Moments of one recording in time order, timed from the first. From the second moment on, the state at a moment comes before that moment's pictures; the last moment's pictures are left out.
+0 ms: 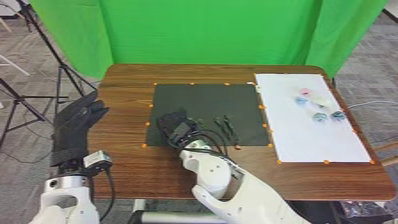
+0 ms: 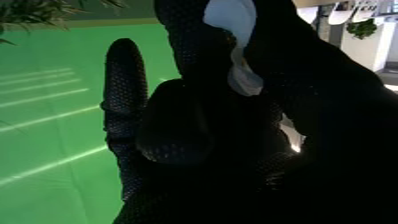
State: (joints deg) left arm 123.5 -53.6 -87.6 -122.3 48.2 28.8 28.6; right arm -72.3 -77.3 34.7 -89.9 -157.4 -0.3 19.2
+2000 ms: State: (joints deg) left arm 124.2 -53.9 -88.3 -122.8 49.6 28.4 26.7; right arm -74.8 -81.1 38.9 -96.4 -162.9 -12.3 15.3
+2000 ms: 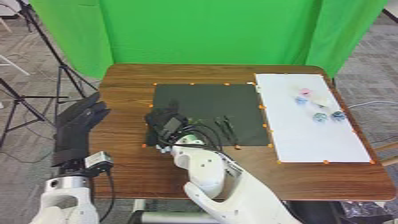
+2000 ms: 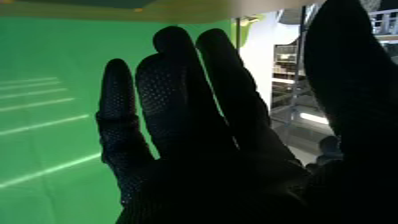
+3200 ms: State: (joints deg) left arm 133.5 -54.7 -93.5 -126.8 47.7 33.0 30.1; right arm -87.3 -80.0 47.3 -105.7 -167.6 -23.8 -0.5
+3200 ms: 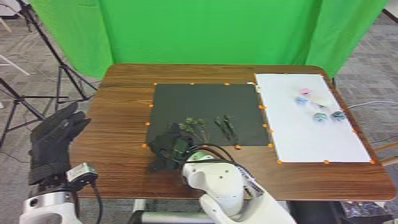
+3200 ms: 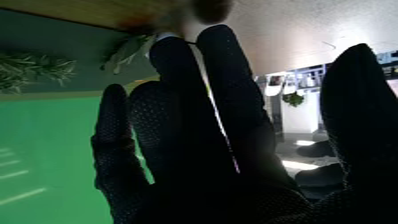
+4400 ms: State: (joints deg) left arm 135.8 -54.2 -94.4 -127.4 46.6 34.3 32.0; right arm -77.7 -72.8 38.2 -110.2 -152.5 -12.4 11.1
